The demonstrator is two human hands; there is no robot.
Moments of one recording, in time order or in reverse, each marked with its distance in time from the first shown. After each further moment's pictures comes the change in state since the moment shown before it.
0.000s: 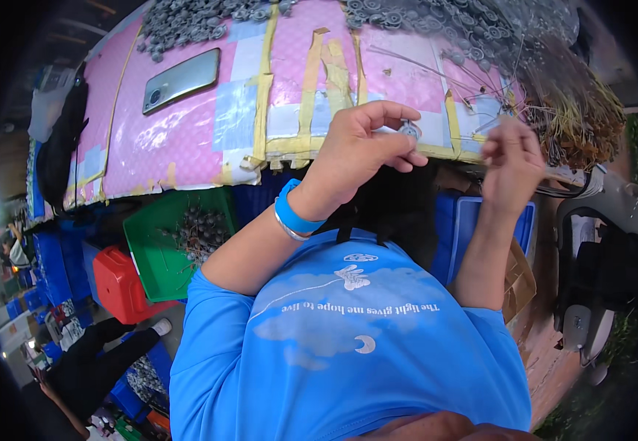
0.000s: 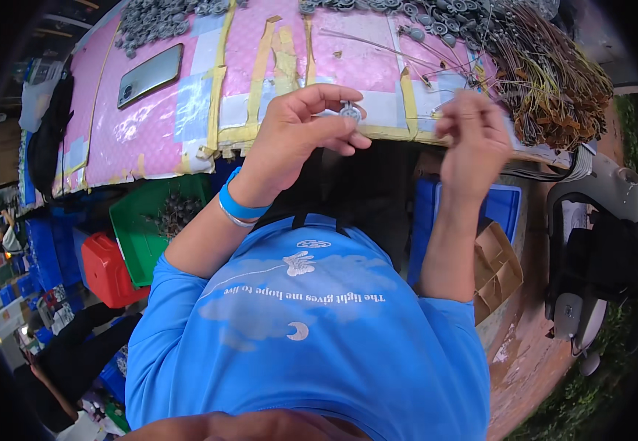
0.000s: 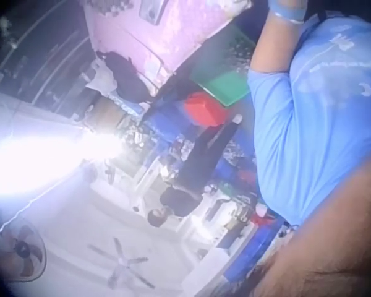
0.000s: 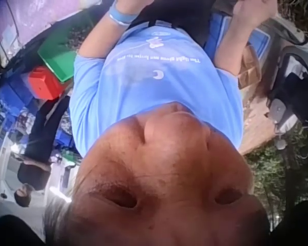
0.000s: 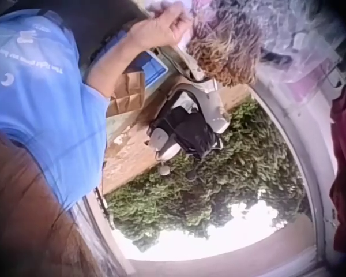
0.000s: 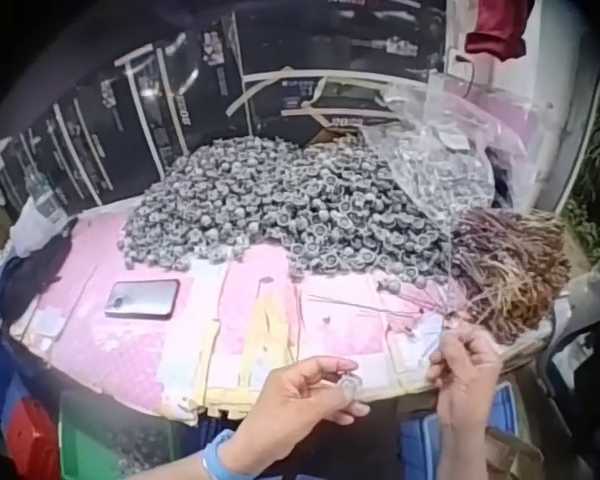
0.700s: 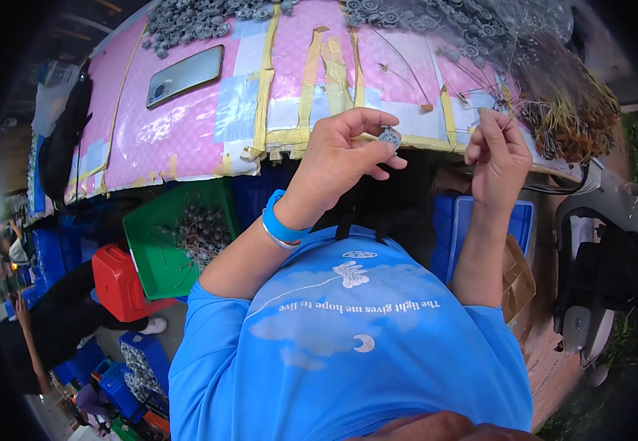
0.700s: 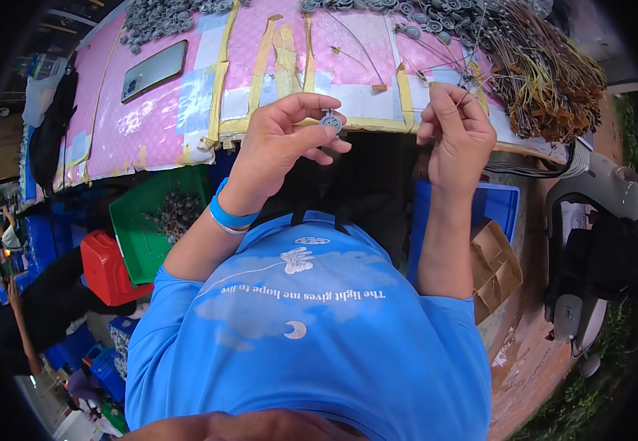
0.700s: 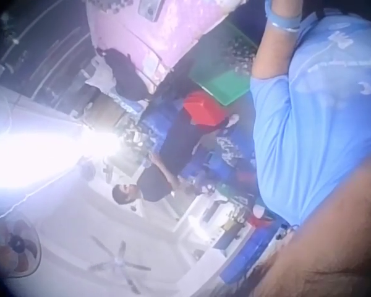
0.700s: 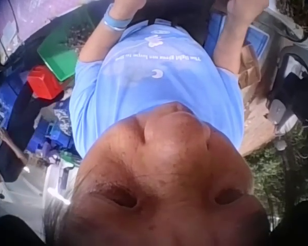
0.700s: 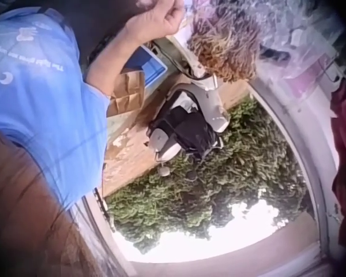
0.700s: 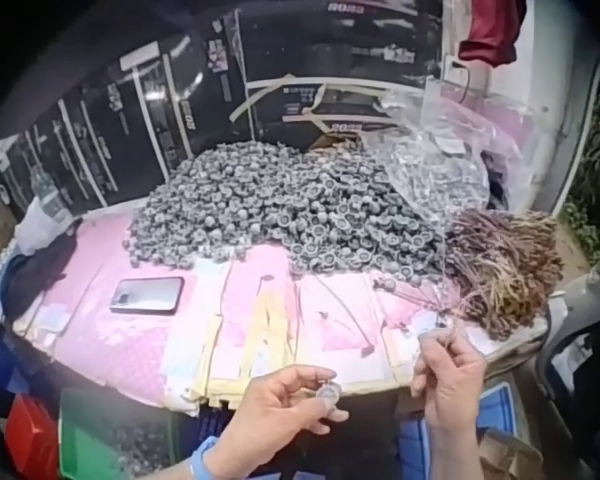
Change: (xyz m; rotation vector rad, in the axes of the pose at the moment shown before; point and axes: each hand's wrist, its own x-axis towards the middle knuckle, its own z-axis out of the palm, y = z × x) left_hand -0.027 0.002 -0.002 0.131 0.070 0.006; right_hand -0.014 -0.001 0.009 -0.016 -0.196 0.141
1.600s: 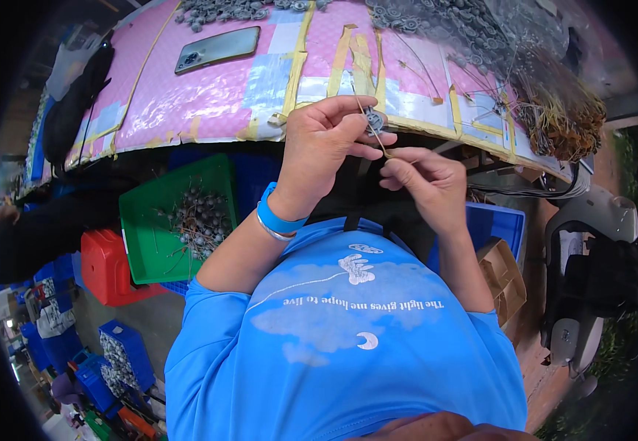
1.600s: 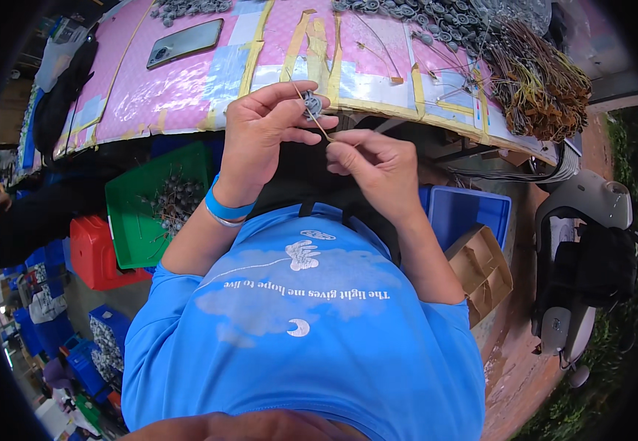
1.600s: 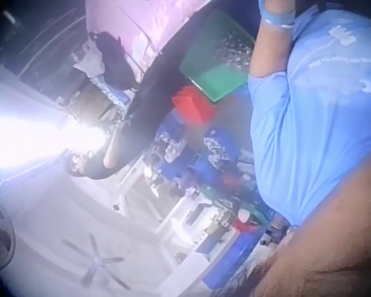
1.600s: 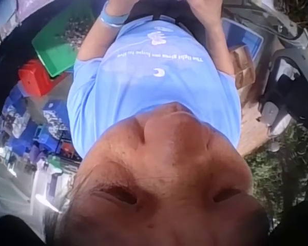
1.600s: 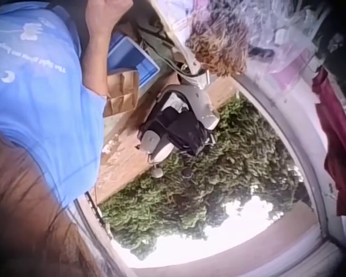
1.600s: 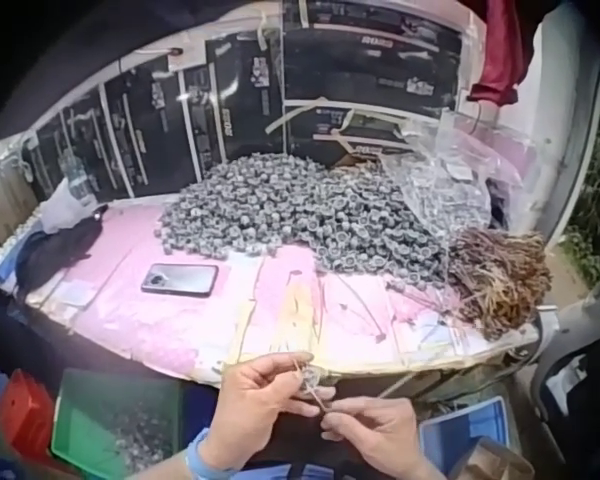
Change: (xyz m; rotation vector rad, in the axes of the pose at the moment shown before) left_hand -0.052 0.009 -0.013 -0.163 0.192 0.219; right_hand -0.091 0.000 0.058 -0.164 -0.423 0.128
